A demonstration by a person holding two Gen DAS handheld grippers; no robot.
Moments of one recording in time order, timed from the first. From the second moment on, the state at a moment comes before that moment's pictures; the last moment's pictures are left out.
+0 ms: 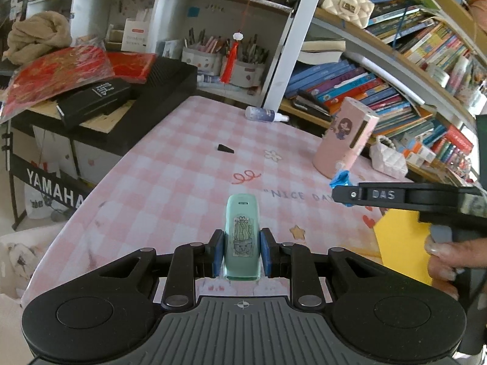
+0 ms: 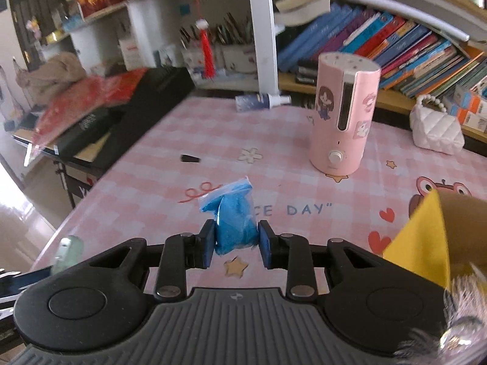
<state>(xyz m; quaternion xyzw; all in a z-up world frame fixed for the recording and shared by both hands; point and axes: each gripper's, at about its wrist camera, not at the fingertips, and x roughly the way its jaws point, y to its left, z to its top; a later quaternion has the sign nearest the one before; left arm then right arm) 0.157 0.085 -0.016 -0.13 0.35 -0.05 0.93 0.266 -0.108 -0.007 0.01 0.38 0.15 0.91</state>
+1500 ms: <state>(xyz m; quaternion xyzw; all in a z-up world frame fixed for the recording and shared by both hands) -0.005 0.011 -0.012 -0.03 0.36 -0.28 0.89 -0.060 -0.167 -0.014 0.06 0.36 -0.04 0.93</state>
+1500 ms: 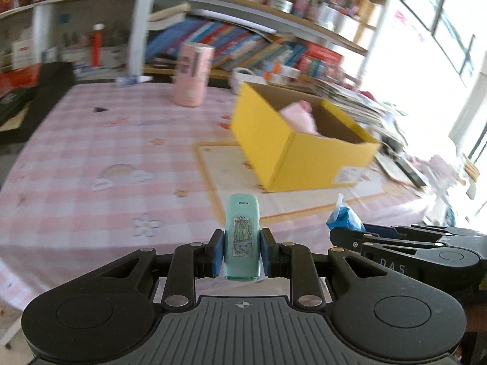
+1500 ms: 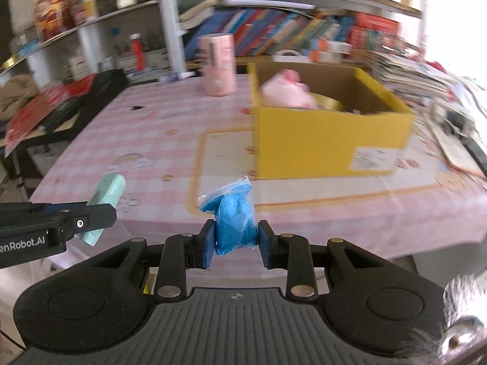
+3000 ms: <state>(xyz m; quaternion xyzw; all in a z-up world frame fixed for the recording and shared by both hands) 0.085 -0.220 0.036 0.02 0.27 -0.30 0.91 0.035 -0.381 0.023 0.03 0.27 -0.08 0.96</state>
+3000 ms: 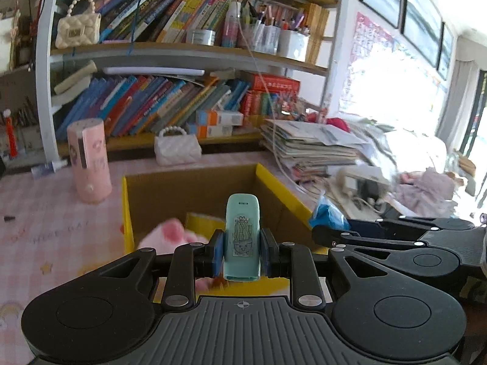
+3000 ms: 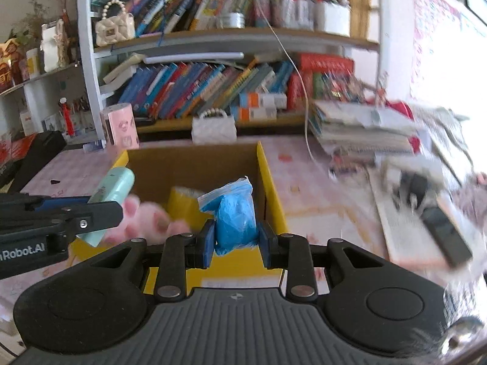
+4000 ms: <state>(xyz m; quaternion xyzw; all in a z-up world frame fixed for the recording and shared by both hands) 0.122 -0.258 0.004 0.04 0.31 -0.24 0.92 0.124 -0.395 -0.031 -0.06 0.34 0.02 0.94</state>
